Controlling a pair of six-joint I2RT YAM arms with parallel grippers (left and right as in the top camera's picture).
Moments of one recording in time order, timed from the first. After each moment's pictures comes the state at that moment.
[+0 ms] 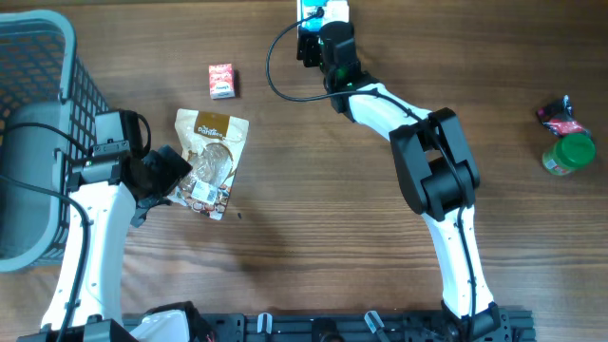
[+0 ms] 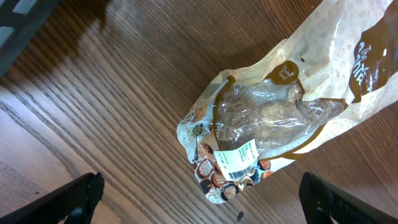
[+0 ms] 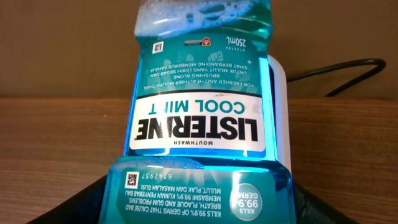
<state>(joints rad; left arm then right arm) 0.17 1.34 0.97 -0.95 -0.03 -0.67 0.43 2.44 1.74 0.32 0.17 0.23</state>
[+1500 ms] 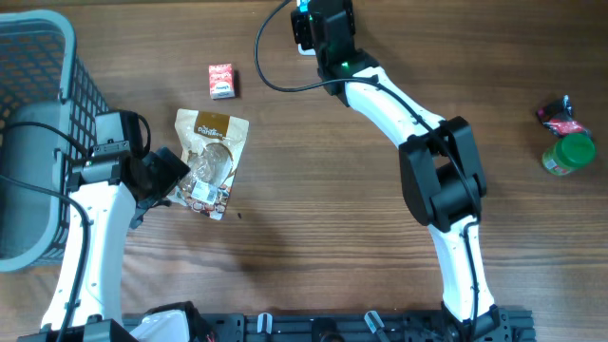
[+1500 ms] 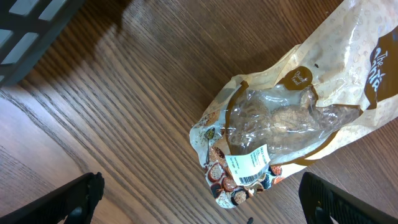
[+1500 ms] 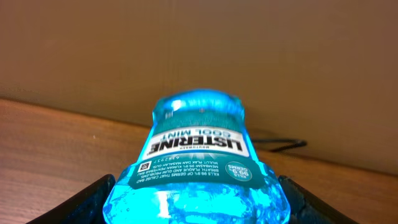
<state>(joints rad) 0.17 1.34 0.97 -0.96 -0.07 -0.67 0.47 2.34 1.87 0.08 0.32 0.01</state>
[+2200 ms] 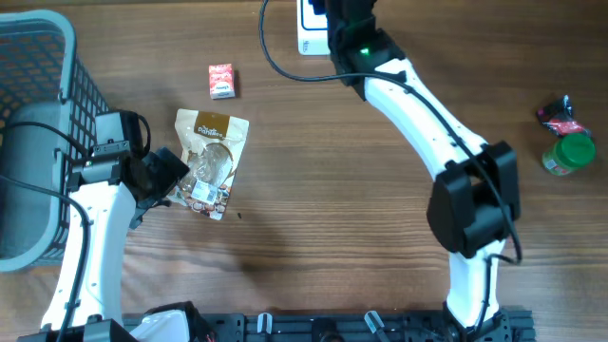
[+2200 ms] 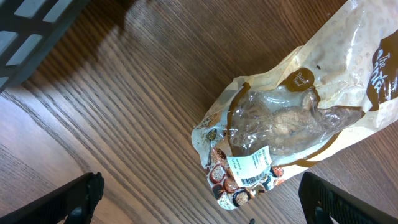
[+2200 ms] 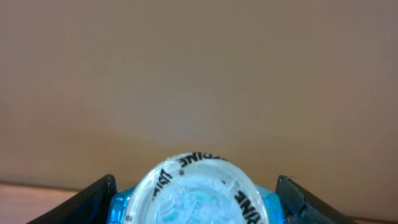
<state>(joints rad) 0.17 1.34 0.97 -0.96 -0.08 -0.67 0.47 2.13 1.87 0.06 0.45 -0.06</state>
